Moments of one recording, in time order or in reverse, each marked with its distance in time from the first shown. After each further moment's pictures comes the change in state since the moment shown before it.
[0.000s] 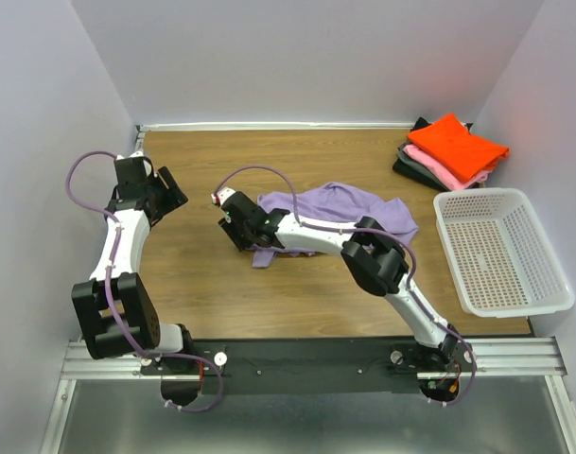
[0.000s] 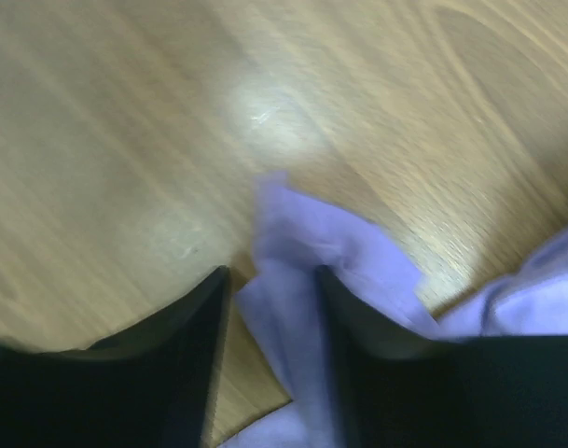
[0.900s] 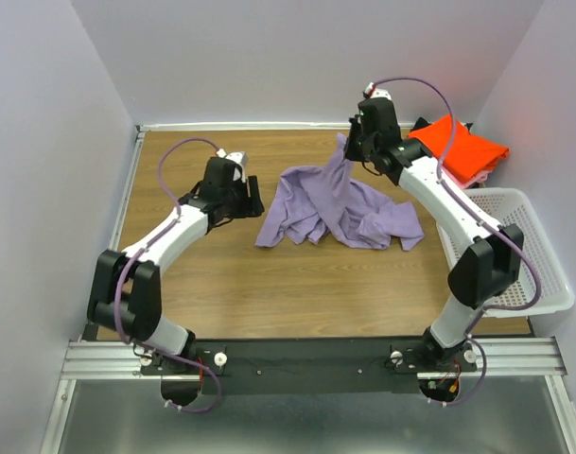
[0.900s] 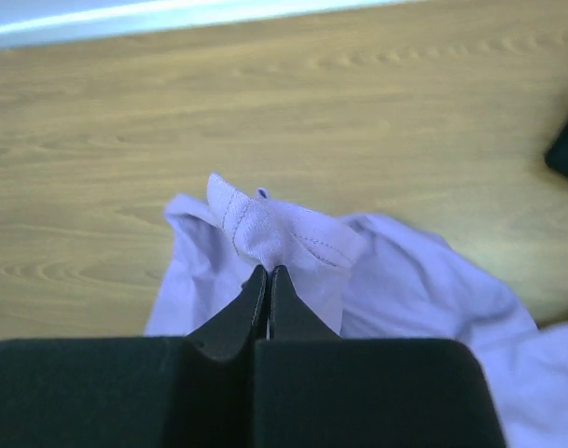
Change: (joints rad) left arm -0.525 0.074 0.000 0.112 -0.066 0.016; right arm -0.542 -0.594 -0.160 -0.173 0.112 0.264
